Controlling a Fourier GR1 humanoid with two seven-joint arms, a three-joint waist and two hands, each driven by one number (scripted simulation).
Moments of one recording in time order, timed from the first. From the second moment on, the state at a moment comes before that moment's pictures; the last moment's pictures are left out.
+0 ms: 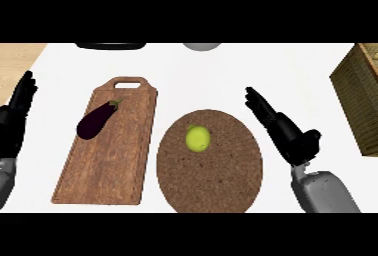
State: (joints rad) left arm -0.21 0.61 -0.08 -1.30 0.14 0.26 -0.14; right arm -0.24 -0.22 0.23 -1.49 -0.13 0.10 0.06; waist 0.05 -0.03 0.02
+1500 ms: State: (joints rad) left arm -0.10 0.26 -0.23 -1.56 0.25 0.32 -0.07; right arm -1.21 -0.09 0.59 -1.03 0.25 0.11 1.14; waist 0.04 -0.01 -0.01
